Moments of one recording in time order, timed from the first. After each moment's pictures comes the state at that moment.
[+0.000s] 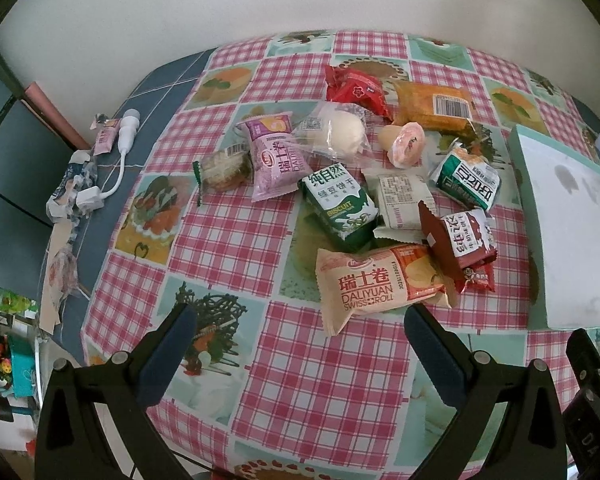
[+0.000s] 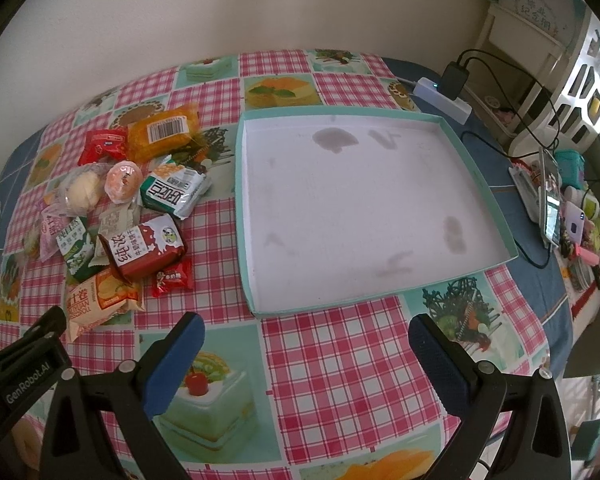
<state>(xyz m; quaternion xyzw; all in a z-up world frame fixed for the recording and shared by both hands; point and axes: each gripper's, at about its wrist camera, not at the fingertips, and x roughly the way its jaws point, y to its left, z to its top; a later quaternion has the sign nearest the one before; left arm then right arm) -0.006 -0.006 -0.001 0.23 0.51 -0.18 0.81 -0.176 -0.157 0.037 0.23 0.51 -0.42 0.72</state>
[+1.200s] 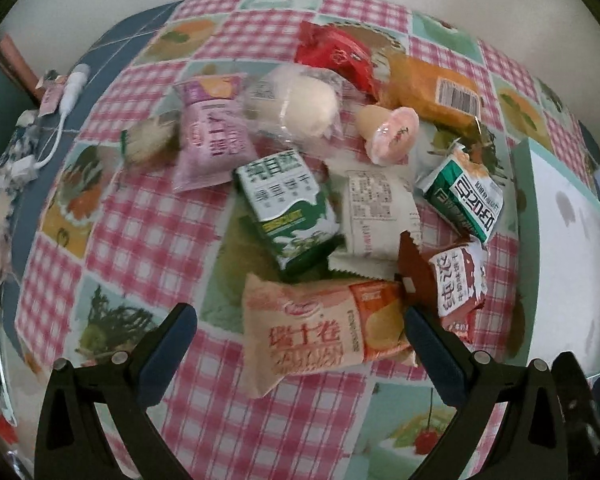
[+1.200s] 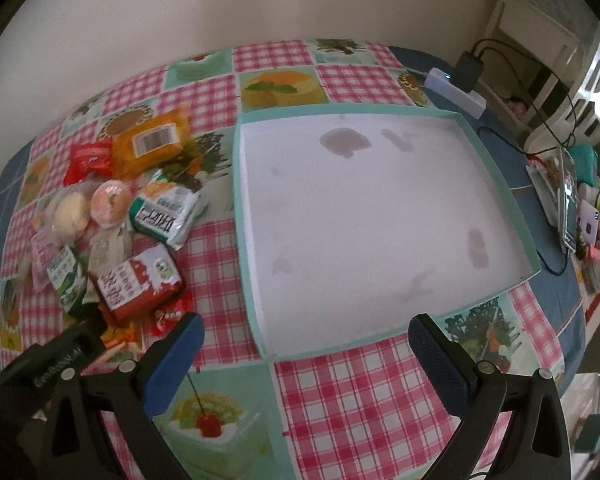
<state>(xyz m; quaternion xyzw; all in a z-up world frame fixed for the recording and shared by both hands) 0.033 -0.048 -0.052 0.17 0.59 -0.20 0.76 -0.152 -0.190 0.021 0.26 0.51 -0.42 0.70</state>
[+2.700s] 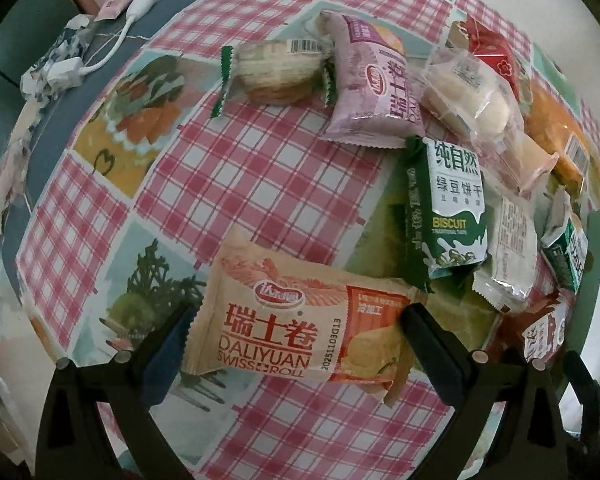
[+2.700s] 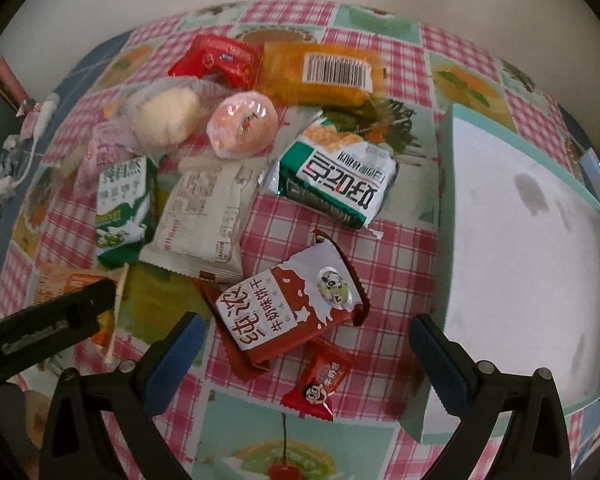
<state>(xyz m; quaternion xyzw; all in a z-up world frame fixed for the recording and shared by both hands) 0.091 0.028 -0.096 0.09 0.66 -0.09 0.74 -0.051 -0.148 -0.043 0.17 0.59 -0.22 0.76</state>
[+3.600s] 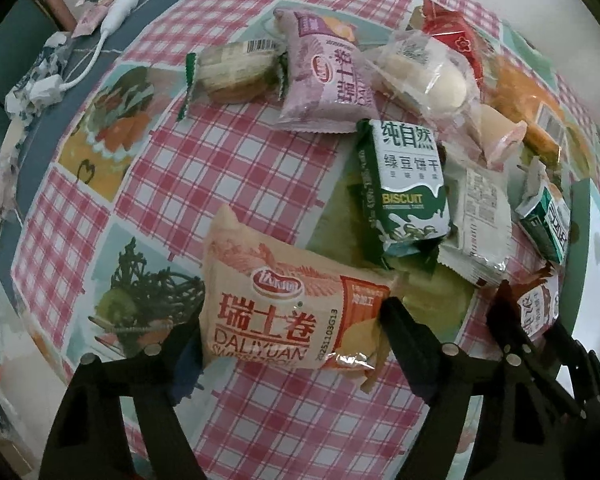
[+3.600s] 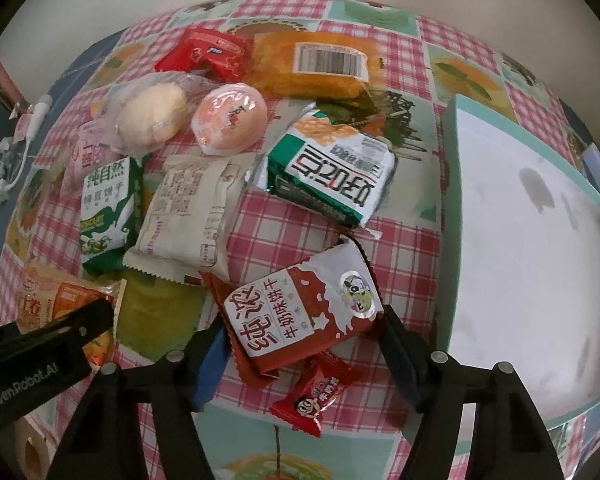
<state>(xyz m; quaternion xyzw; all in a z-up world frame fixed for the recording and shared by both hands) 0.061 -0.018 -0.078 0.11 0.66 -0.13 0.73 -0.044 -0.150 -0.054 0.18 0.58 -0.23 0.76</state>
